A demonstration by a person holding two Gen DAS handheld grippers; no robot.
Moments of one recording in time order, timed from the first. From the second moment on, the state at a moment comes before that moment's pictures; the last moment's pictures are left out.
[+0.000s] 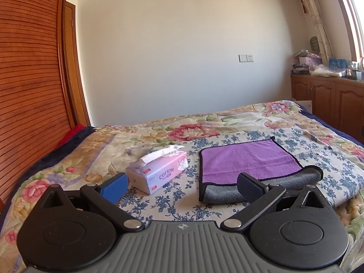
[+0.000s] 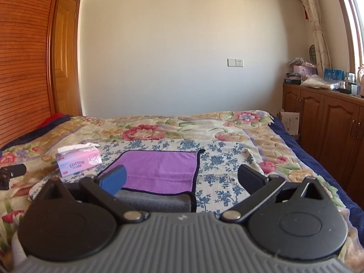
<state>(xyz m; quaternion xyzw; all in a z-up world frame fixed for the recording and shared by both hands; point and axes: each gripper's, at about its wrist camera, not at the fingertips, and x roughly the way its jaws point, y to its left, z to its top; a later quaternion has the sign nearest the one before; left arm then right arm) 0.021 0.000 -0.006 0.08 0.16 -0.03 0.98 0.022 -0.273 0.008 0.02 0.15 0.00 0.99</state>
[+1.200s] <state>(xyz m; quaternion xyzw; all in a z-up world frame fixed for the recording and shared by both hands) 0.103 -0.018 -0.026 0.09 0.22 -0.07 0.97 0.086 -0.275 -0.018 0.02 0.21 0.02 0.98</state>
